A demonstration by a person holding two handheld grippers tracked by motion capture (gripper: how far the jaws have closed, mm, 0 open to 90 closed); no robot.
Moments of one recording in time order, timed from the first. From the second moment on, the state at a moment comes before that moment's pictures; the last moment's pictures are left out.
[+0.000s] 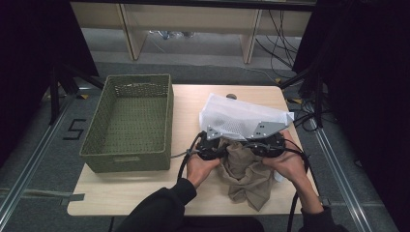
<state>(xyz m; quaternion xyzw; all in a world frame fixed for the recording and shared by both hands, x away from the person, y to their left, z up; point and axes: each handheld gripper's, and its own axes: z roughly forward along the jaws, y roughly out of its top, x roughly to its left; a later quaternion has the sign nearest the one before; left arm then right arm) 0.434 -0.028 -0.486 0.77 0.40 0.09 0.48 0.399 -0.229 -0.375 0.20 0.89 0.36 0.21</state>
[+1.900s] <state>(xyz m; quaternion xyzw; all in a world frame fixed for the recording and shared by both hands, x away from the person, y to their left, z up) 0.395 -0.019 -0.474 0.81 0.34 0.13 0.47 0.395 -0.231 -0.383 0.20 0.90 0.35 0.19</state>
